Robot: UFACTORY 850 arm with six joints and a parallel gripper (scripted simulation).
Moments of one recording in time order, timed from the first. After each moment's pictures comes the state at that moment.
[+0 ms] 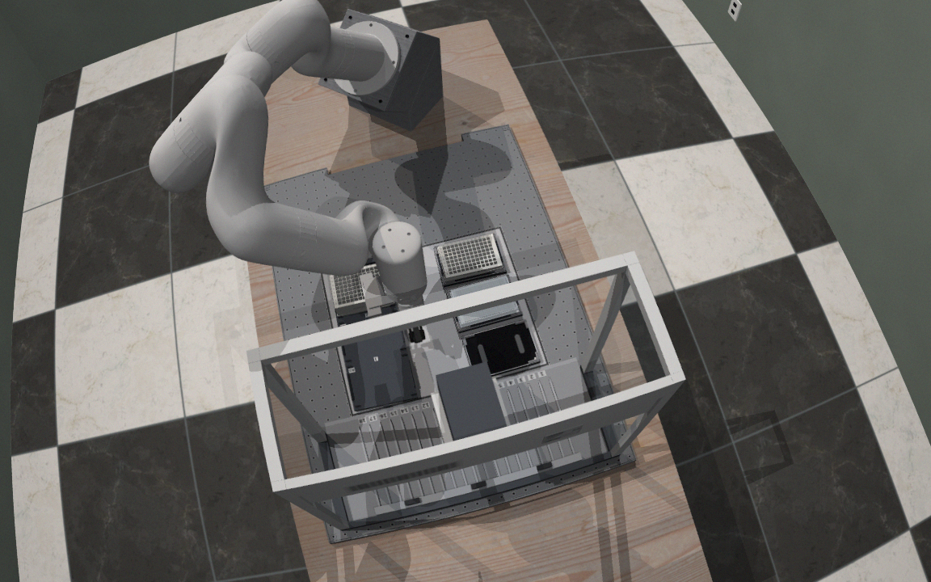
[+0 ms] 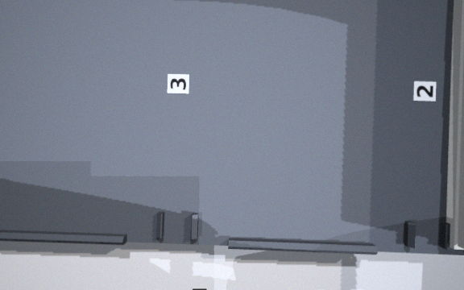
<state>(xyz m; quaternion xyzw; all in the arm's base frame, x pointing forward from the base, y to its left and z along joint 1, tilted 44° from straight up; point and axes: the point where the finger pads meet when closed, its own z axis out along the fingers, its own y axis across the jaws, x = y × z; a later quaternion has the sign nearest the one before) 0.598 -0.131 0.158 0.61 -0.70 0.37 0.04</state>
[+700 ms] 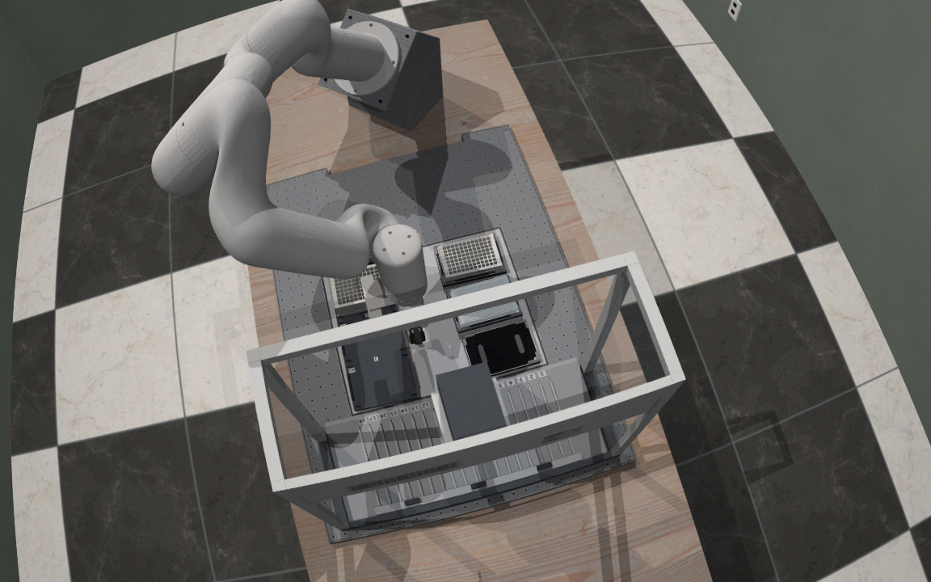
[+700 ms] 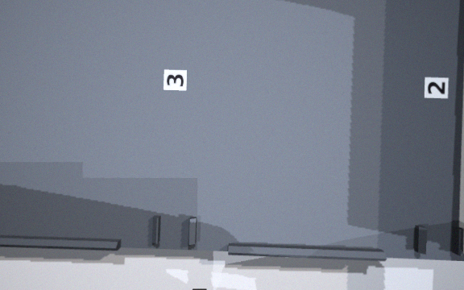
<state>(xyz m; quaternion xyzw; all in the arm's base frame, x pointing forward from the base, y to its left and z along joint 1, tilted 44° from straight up) 0.602 -0.135 0.152 0.61 -0.70 0.37 0.04</state>
